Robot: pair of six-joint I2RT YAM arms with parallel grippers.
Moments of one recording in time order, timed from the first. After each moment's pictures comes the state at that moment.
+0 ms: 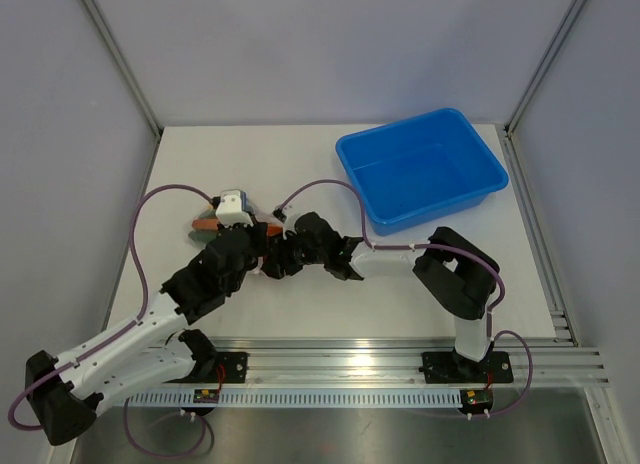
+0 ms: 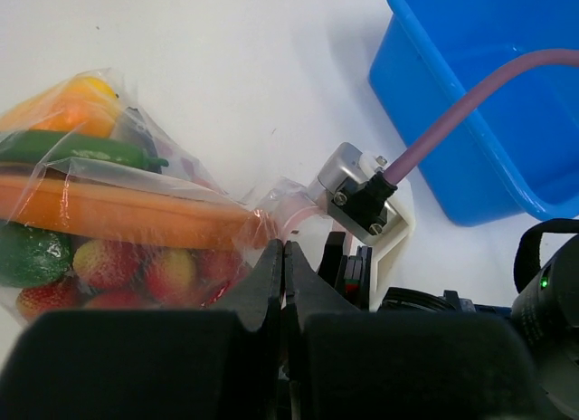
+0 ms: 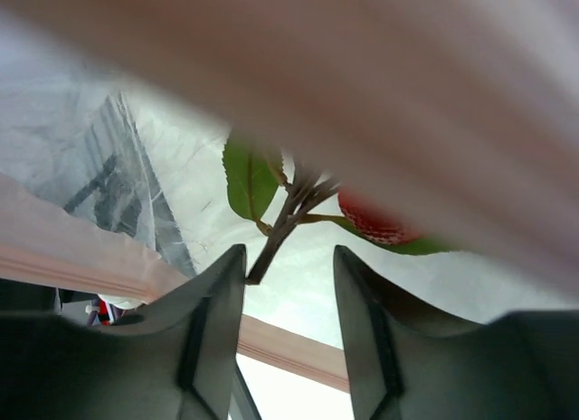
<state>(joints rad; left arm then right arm) -0.80 0.81 0.64 -0.17 -0.60 -0.50 0.99 1.91 1.11 0.32 -0.30 0.57</state>
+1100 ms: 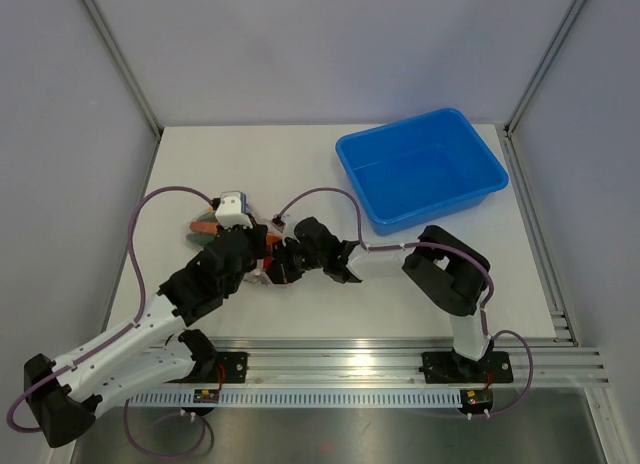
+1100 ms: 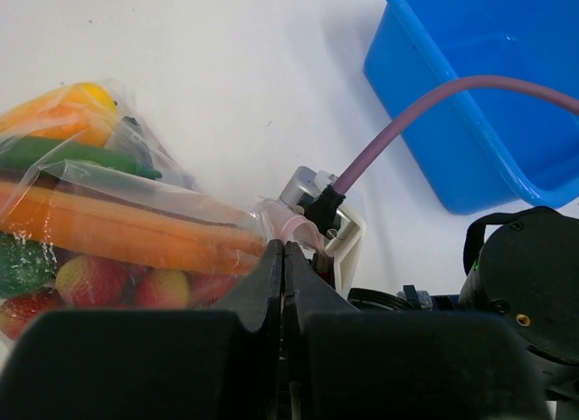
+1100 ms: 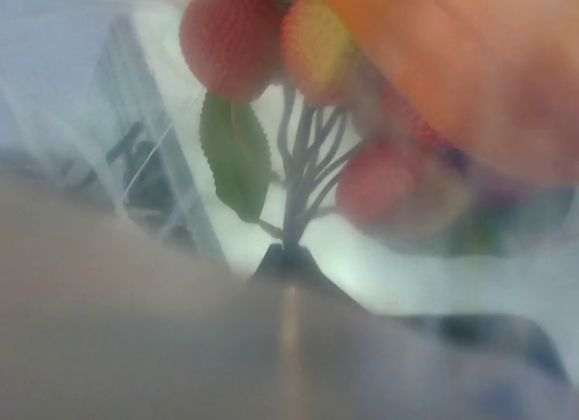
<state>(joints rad) -0.80 0.78 0.64 -0.21 -0.57 -0.50 0.99 1.97 1.10 0.38 -0.42 0.66</state>
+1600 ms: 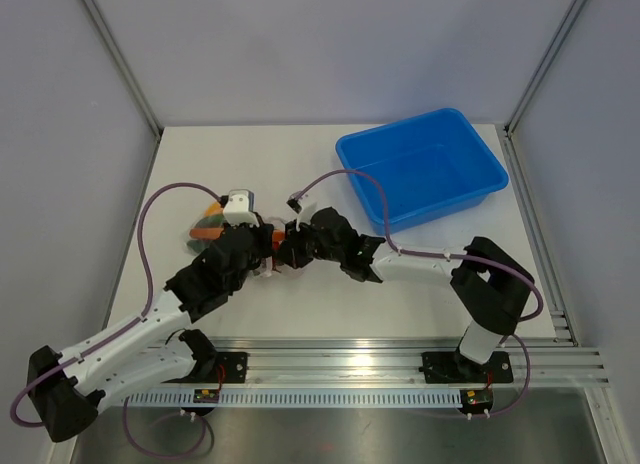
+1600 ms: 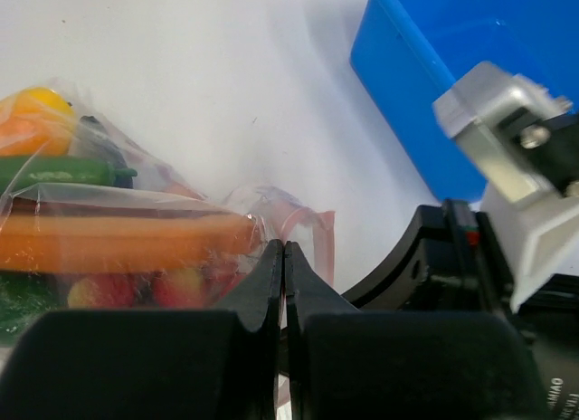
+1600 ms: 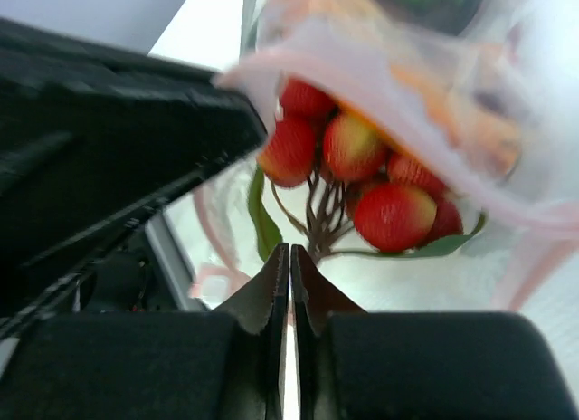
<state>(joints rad) -0.80 0.83 0.64 -0.16 -0.54 -0.48 0.98 1.73 1.02 0.33 -0.19 0.53</state>
